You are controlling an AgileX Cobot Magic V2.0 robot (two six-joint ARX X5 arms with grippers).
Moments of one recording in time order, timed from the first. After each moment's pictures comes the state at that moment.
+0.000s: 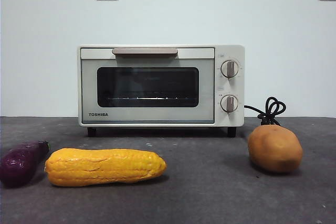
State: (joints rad) left arm -0.09 0.96 0.93 -0.36 0.67 0.00; right arm 0.09 0.80 1.14 -1.09 -0.44 -0.03
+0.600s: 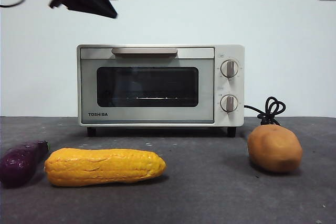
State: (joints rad) left arm -0.26 1.56 1.36 -0.25 0.43 0.07; right arm 0.09 0.81 1.14 -1.10 -0.44 -0.02
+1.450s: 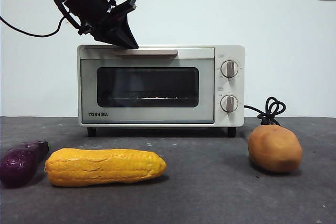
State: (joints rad) left arm -0.33 1.76 1.46 -0.29 0.35 0.15; right arm 0.09 0.82 1.14 -1.11 -0.44 -0.01
